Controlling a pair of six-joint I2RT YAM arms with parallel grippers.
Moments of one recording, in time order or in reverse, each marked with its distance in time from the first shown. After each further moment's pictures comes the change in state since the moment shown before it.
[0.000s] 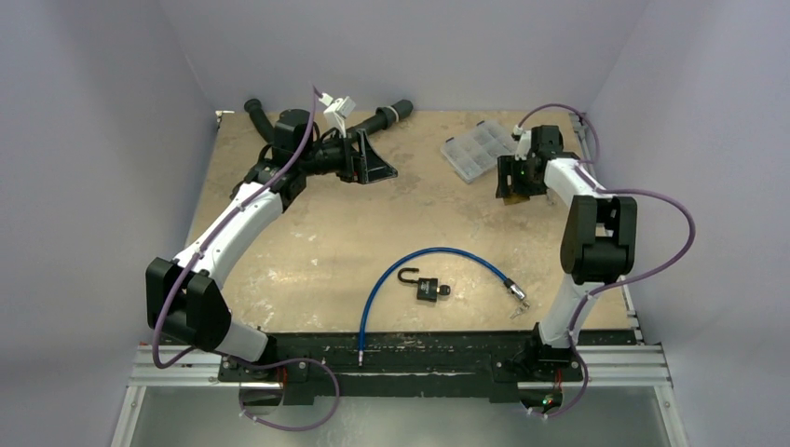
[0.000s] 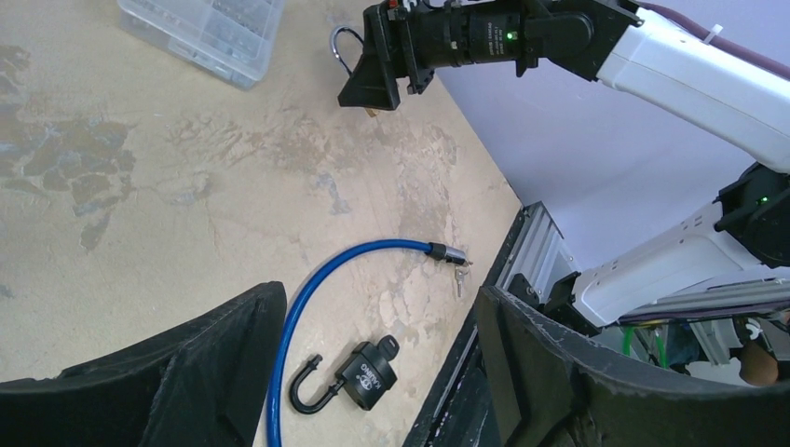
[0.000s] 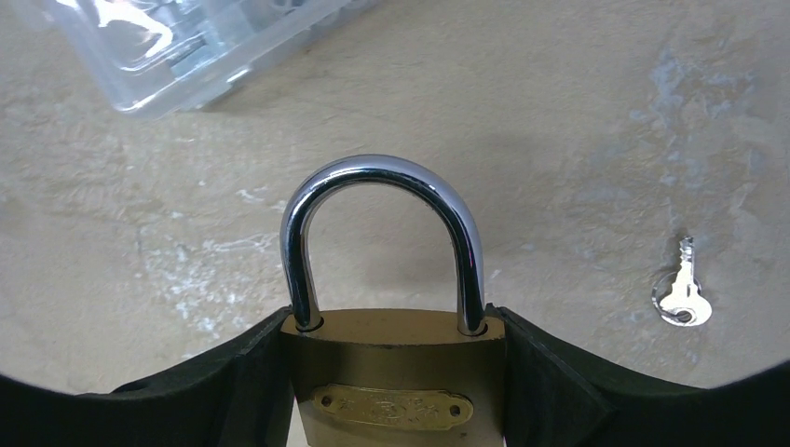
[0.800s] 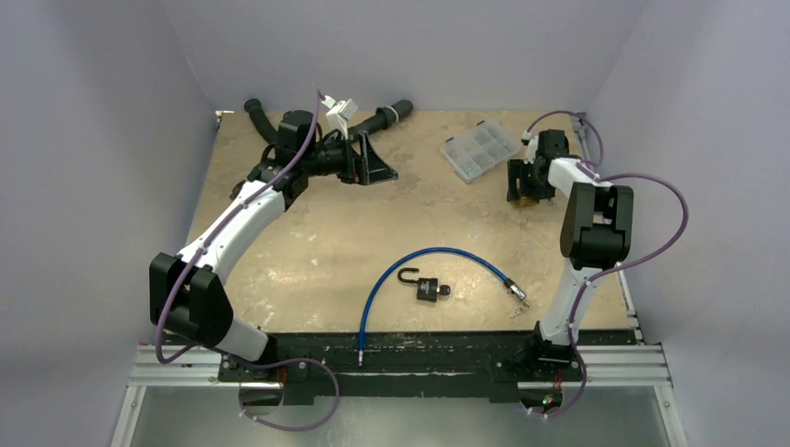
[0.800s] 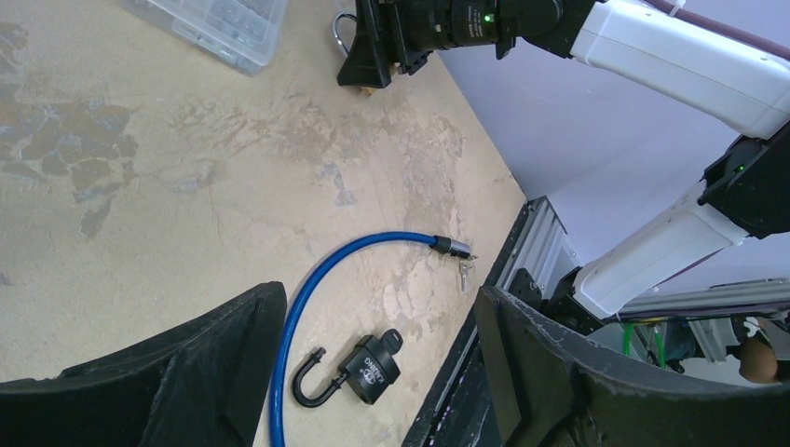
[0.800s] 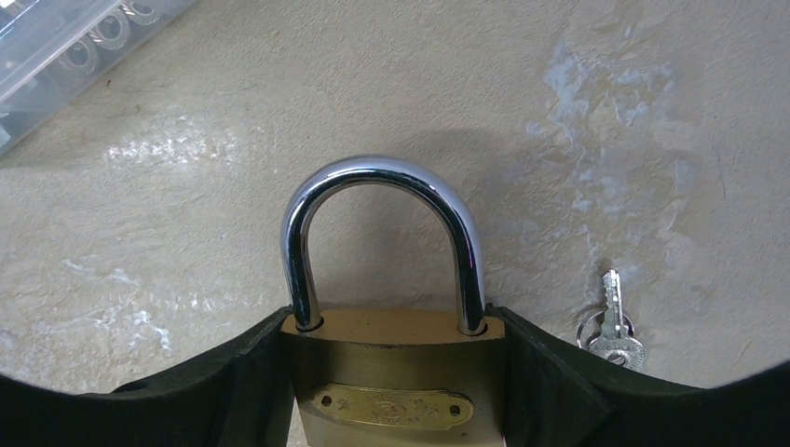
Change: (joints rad) left arm 0.000 0.018 0.000 -0.015 0.000 0.007; right arm -0.070 0.137 0.045 0.049 0.060 -0.026
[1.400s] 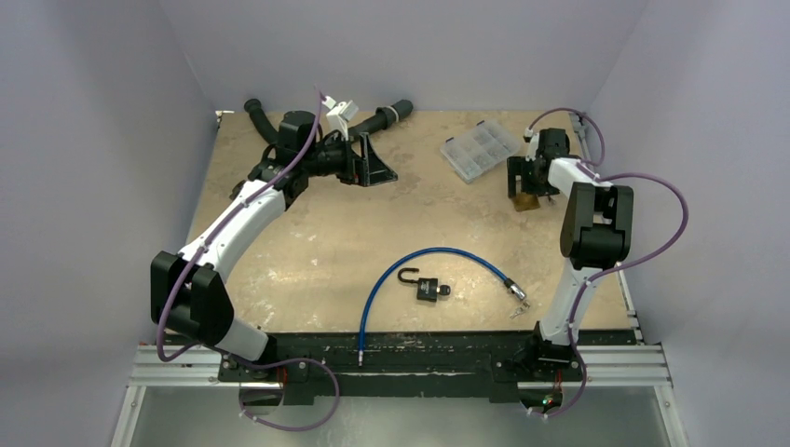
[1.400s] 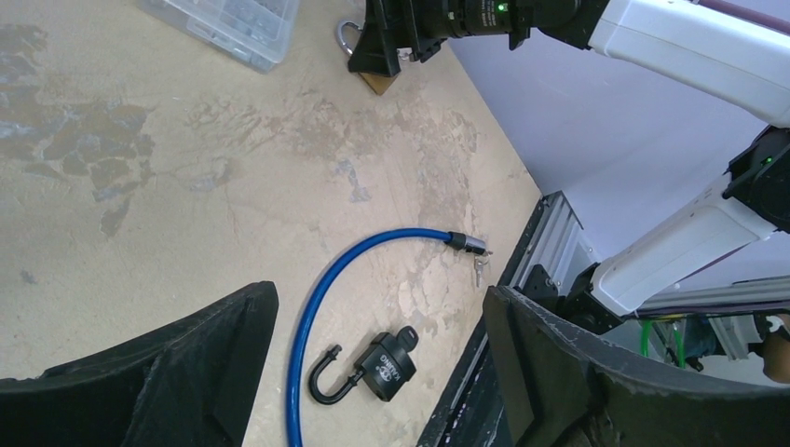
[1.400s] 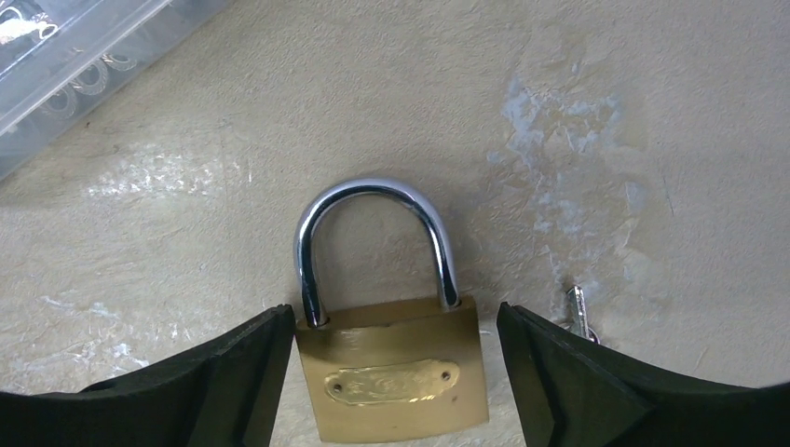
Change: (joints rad) left arm 0.003 0.013 0.000 -0.010 -0.007 0.036; right arm -0.002 0.005 0.000 0.053 0.044 0.001
